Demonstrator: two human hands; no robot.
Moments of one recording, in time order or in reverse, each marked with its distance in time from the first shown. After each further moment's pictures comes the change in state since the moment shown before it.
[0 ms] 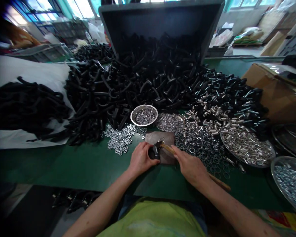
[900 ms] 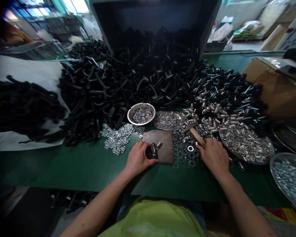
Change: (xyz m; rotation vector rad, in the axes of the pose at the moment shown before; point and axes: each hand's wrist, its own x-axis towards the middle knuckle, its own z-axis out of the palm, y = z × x) left_hand -0.001 -0.001 -0.003 -0.028 -0.016 0.017; right_hand -0.001 0.090 -0.008 -0.558 0.038 0.417
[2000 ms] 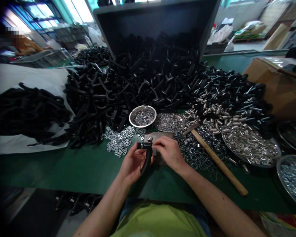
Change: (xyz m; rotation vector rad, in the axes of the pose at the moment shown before) left_hand -0.001 0.020 -0.027 -2.081 -0.194 -0.749; right_hand 0.013 -0.139 -0.053 1.267 -0.032 -0.363
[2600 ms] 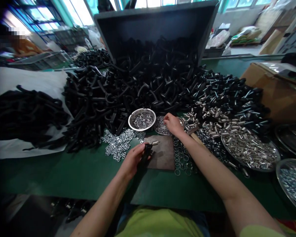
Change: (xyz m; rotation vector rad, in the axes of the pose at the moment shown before) left_hand 0.023 0.011 -0.011 0.618 0.214 0.279; right_hand 0.115 0.080 -0.026 -0.389 -0.016 0.204
